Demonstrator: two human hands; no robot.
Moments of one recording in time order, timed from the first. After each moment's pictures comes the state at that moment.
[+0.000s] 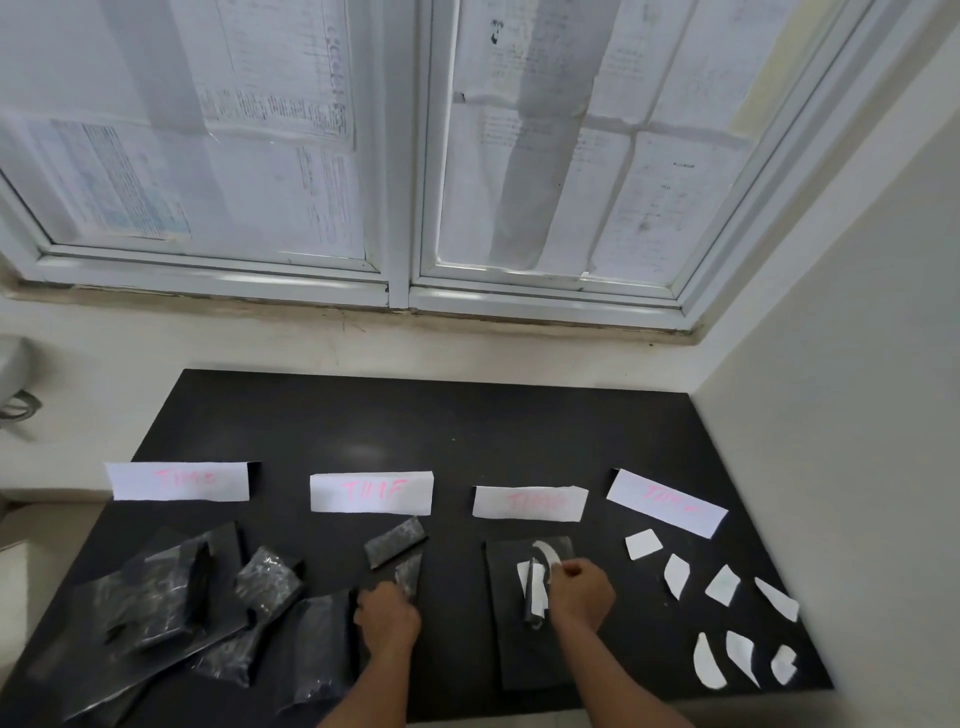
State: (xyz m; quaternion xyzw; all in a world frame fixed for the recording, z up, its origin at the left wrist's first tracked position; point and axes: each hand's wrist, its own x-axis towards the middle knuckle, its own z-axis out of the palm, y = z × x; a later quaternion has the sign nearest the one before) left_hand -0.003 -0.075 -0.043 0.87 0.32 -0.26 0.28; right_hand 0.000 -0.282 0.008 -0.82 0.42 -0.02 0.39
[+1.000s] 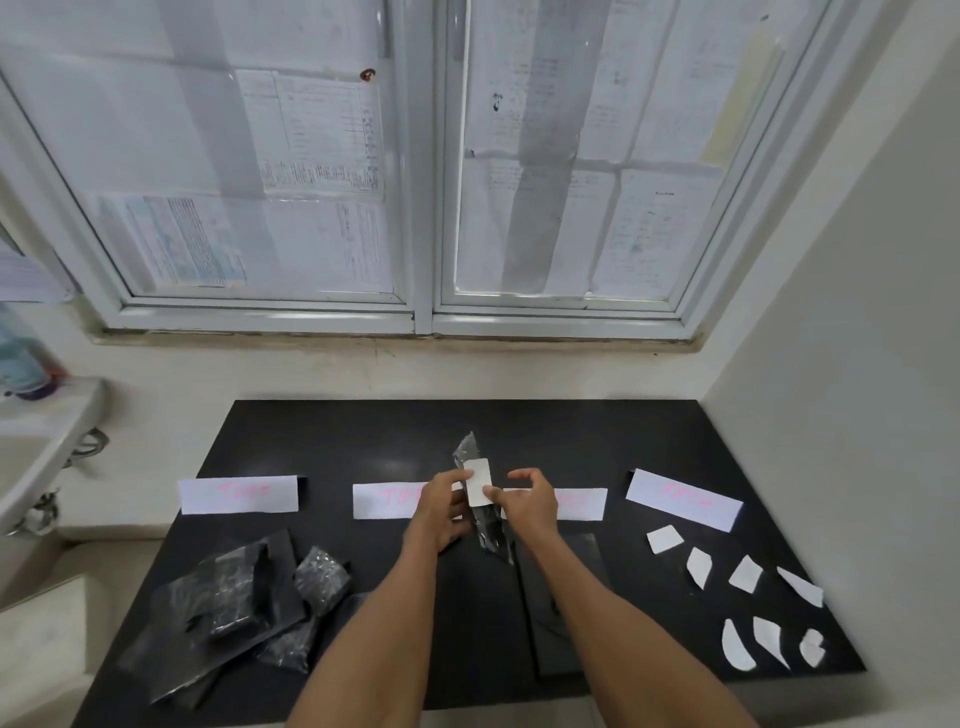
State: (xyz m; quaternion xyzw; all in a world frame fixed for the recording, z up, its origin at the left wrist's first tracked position) left_hand 0.050 -0.067 0.092 0.51 0.27 -0.24 0.78; right_hand 0.035 -0.195 0.088 -0.80 0.22 0.02 0.56
